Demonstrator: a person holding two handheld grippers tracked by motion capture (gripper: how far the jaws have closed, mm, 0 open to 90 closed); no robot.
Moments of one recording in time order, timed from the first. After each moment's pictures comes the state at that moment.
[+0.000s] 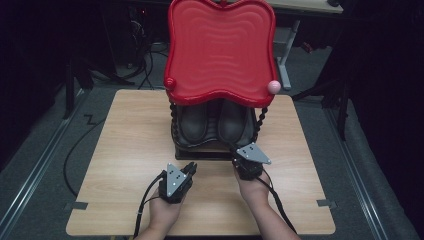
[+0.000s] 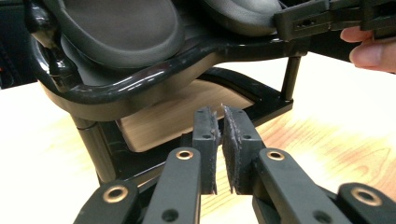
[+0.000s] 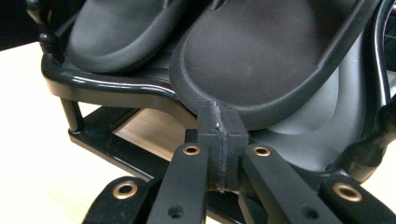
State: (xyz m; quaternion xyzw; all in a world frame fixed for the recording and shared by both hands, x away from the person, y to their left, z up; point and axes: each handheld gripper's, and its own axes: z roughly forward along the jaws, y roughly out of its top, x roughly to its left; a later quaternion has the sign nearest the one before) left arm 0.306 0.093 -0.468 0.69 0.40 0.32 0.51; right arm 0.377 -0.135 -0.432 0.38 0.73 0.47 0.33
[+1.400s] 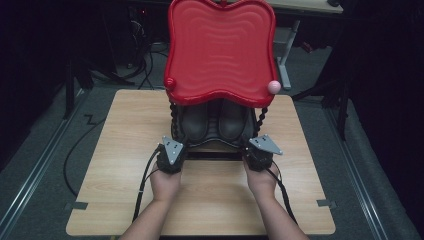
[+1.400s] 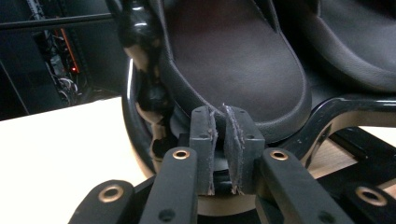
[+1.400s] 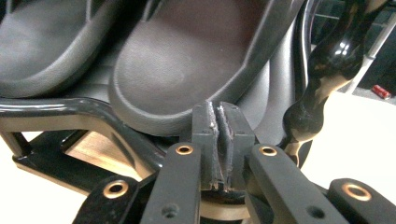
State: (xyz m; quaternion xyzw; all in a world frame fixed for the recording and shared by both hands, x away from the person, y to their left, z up) left arm 0.374 0.101 -0.447 0.64 0.46 0.40 0.47; right arm 0.400 -0.161 -0.425 0.44 0.70 0.46 0.34
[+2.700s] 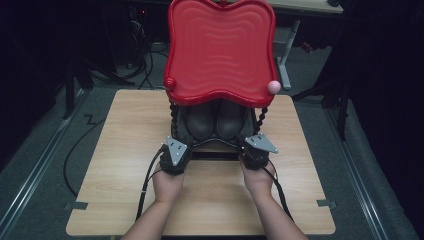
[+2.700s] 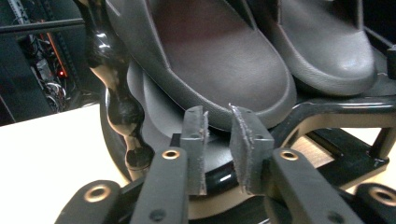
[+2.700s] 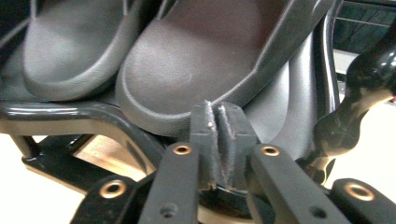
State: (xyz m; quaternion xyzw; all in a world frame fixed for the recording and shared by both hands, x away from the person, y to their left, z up) left arm 0.365 0.095 -0.440 0.65 0.44 0.39 0.48; right arm 0.402 -0.151 -0.425 0.43 0.70 0.46 0.33
